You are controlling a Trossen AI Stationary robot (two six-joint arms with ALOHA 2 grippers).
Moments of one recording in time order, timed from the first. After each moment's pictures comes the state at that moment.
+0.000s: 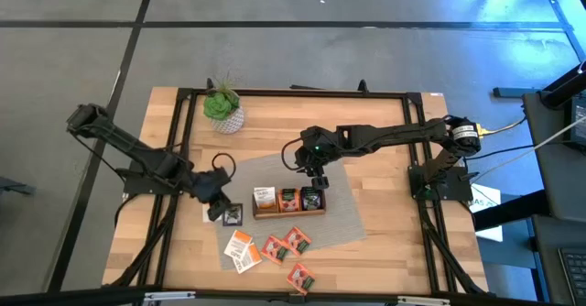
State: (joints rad) left arm -0.45 0.92 0.52 -0.47 -0.10 -1.07; right arm -0.04 1.71 1.28 -0.41 -0.11 -0.27
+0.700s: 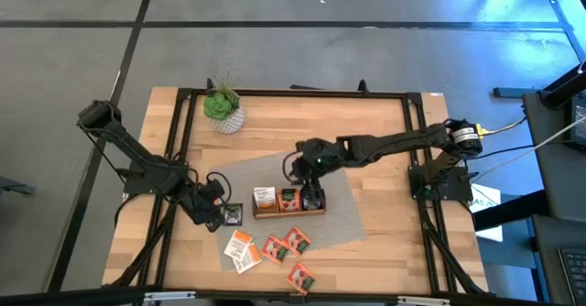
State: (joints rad) left arm -0.67 1.10 0.52 -0.54 -0.18 -1.40; right arm 0.06 1.71 1.28 -0.29 -0.13 -0.17
